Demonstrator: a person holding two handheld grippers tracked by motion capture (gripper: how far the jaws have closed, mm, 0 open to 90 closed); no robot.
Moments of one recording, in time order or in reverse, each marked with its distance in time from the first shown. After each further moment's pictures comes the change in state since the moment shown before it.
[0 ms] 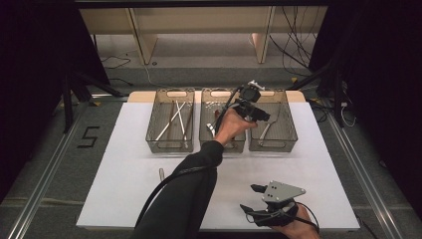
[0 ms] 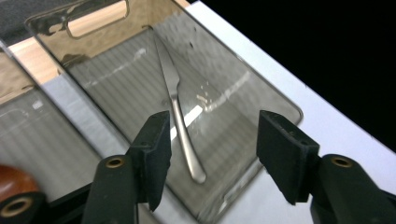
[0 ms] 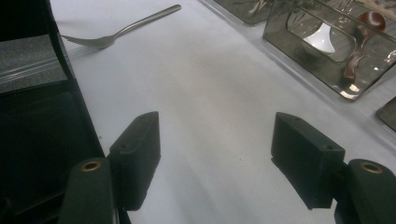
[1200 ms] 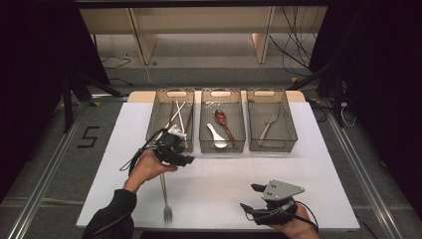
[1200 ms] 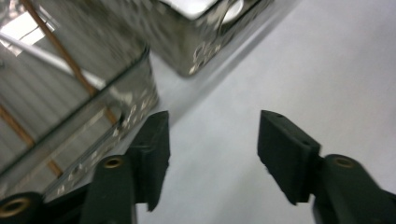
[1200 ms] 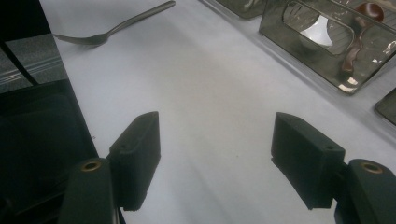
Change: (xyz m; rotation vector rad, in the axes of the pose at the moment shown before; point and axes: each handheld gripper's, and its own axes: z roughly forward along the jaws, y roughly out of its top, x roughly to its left) left arm 0.089 -0.199 -0.116 0.151 0.094 0.087; right arm -0.002 -0.001 0.003 0.014 -0.009 0.024
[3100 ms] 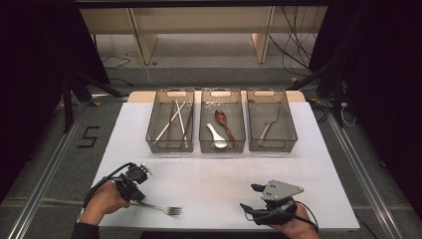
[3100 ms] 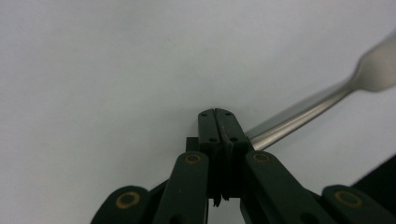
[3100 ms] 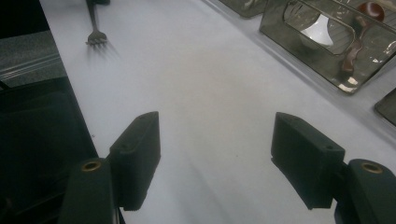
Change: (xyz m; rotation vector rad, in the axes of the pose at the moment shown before) left arm 0.001 -0.105 -0.036 0.518 0.062 -0.075; right arm 0.000 0.001 0.001 0.008 -0.003 -0.007
